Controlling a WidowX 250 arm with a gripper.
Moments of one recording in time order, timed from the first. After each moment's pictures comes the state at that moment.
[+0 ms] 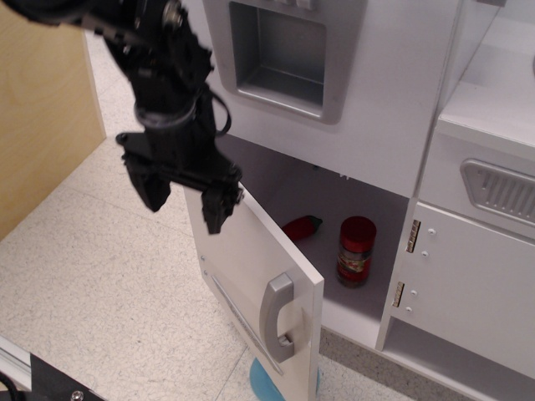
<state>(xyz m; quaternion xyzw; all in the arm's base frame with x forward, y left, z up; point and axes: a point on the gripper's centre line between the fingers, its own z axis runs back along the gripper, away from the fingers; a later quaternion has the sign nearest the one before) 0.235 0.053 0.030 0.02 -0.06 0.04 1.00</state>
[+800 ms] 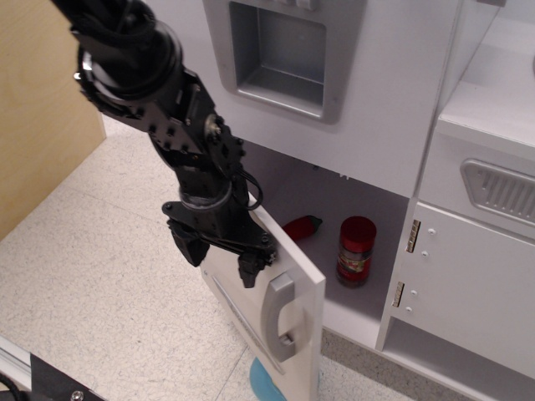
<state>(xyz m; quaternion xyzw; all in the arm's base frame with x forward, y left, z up) 0.251 0.029 -0.041 0.00 -0.08 0.04 1.00</state>
